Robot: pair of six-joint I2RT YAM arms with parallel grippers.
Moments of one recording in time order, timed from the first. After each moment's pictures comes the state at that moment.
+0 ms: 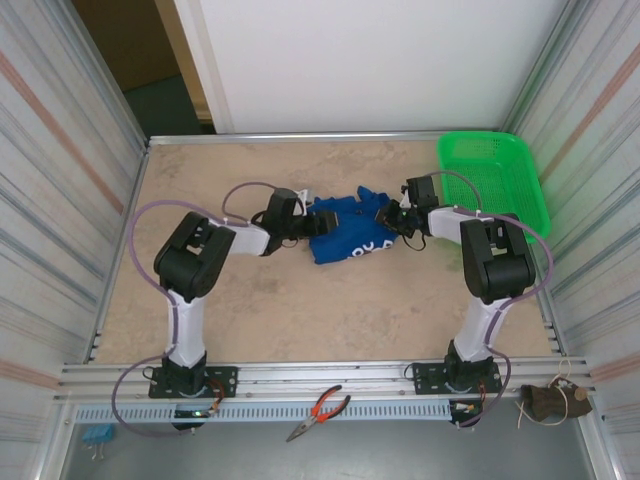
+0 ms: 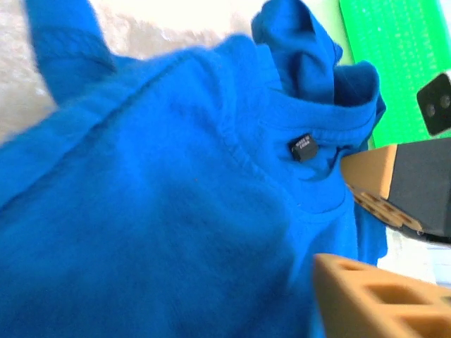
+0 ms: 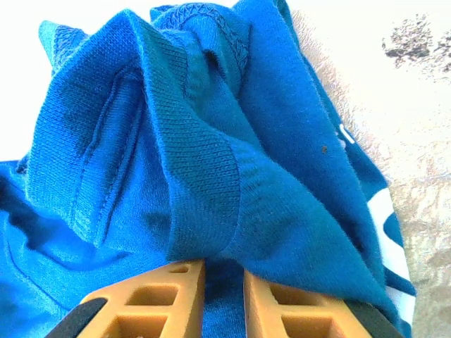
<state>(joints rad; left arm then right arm) -0.53 2.04 1.07 0.40 0.43 -0.71 0.20 1.86 1.03 -0.07 -0.34 0.68</state>
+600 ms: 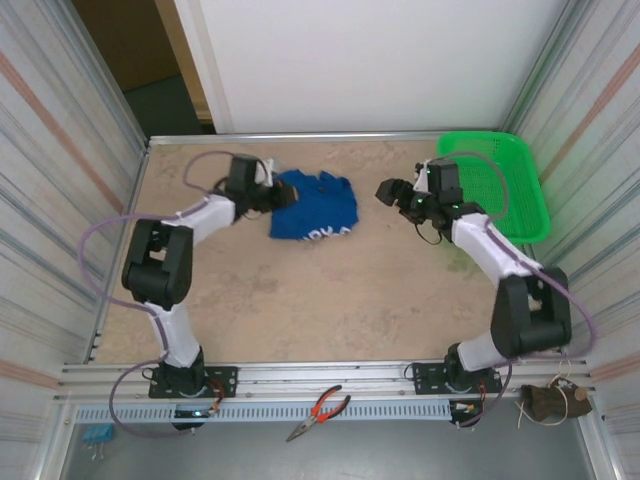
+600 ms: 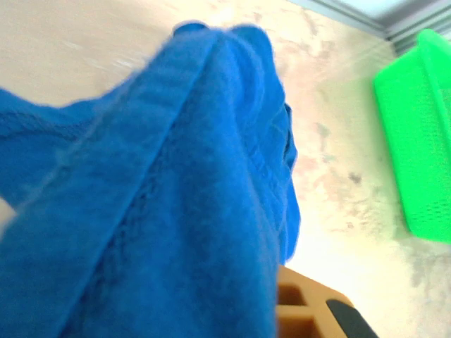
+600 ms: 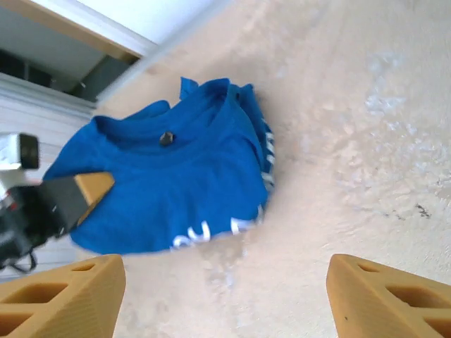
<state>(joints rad) -0.15 1.89 1.43 -0.33 0.54 -0.32 0.21 1.29 1.01 -0.28 -0.39 0.70</state>
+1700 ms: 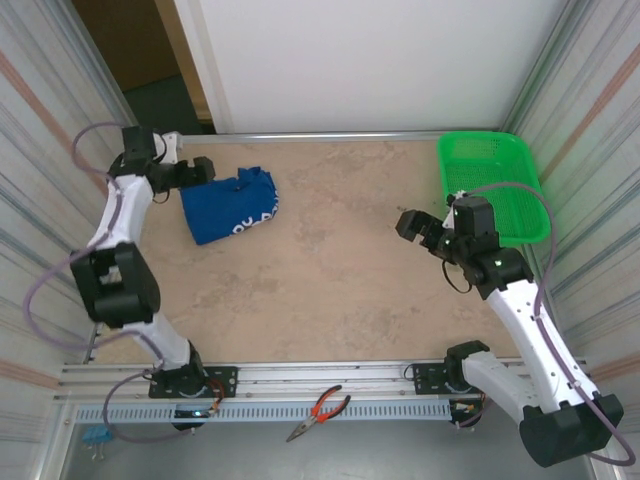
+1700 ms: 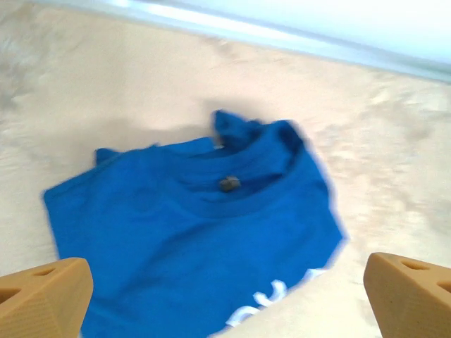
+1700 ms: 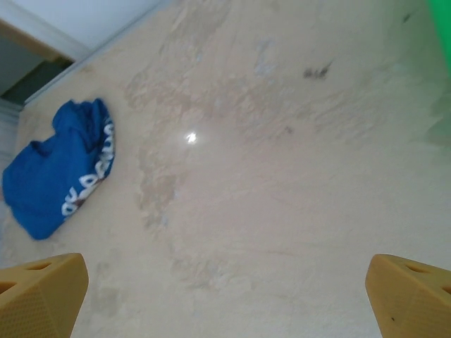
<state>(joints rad) 0.13 1.56 1.37 -0.56 0.37 -0.09 0.26 0.90 0.92 -0.70 -0.06 0.65</state>
